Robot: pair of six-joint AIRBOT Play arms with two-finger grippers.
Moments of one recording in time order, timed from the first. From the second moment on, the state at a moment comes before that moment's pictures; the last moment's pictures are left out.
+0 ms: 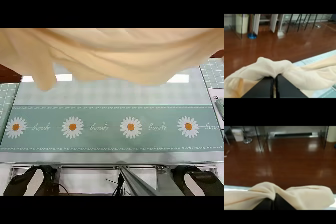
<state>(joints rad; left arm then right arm) 0.35 -0.75 1.62 0.50 -1.23 -1.14 0.00 -0.75 1.63 -1.32 1.10 1.56</state>
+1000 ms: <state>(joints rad) 0.24 -0.66 0.71 0.68 -1.35 -1.26 0.12 -1.52 1.75 -1.37 1.54 1.41</state>
